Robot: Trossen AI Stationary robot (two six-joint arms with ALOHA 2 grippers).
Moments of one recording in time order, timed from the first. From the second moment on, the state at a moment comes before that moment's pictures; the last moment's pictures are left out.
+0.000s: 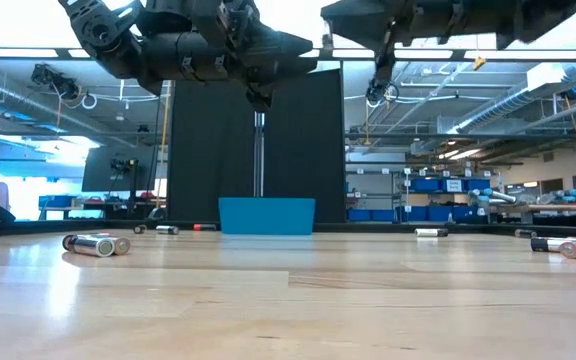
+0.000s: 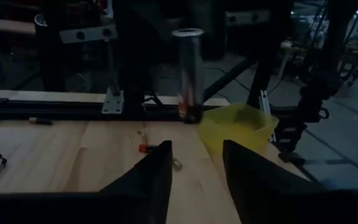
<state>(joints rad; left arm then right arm) 0.09 1.54 0.71 0.79 0.31 -0.11 0.07 1.30 0.67 0.58 0.11 0.25</state>
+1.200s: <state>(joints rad) 0.23 1.54 0.71 0.79 0.41 -0.03 0.78 1.55 1.23 -1.10 -0.05 1.76</state>
